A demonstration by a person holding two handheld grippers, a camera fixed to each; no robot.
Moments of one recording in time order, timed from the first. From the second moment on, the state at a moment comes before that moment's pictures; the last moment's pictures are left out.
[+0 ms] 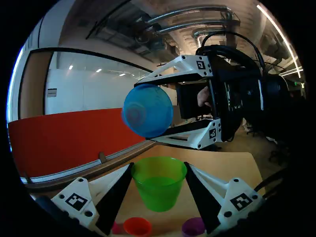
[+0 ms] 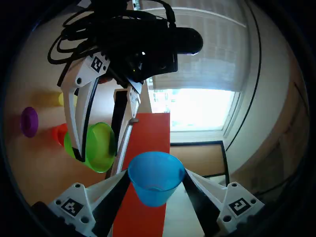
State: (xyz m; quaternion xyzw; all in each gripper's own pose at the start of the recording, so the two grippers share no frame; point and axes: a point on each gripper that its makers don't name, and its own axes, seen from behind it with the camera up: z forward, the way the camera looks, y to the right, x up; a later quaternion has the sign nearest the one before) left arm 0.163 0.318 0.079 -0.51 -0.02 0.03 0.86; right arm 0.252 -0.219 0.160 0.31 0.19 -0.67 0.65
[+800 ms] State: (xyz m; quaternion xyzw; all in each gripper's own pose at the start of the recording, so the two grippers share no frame) left arm 0.164 0.316 0.079 -0.50 -0.02 0.04 0.86; right arm 0.243 -0.193 0.160 0.34 0.13 -0.49 0.79
